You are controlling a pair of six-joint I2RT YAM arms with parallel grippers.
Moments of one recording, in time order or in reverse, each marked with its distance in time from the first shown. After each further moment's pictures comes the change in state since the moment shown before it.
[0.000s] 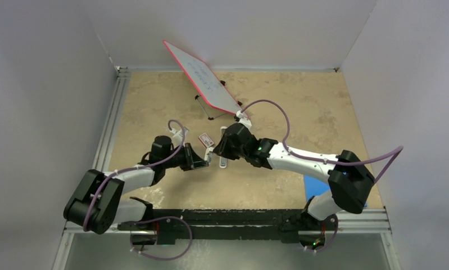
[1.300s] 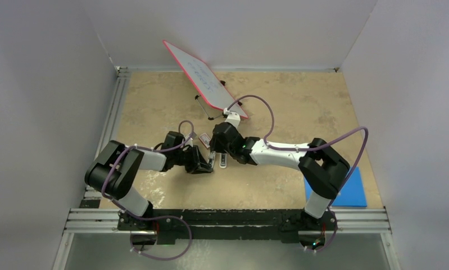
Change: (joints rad) left arm -0.038 0.341 0.174 -0.170 0.027 -0.092; right arm 0.006 0.227 0.075 0.167 0.191 -0.207
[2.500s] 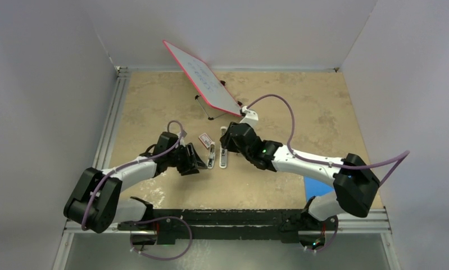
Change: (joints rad) left arm -0.001 -0.299 -0.018 -0.285 -0.204 0.013; right arm -0.009 -0.261 -0.121 -0.015 0.035 0.020
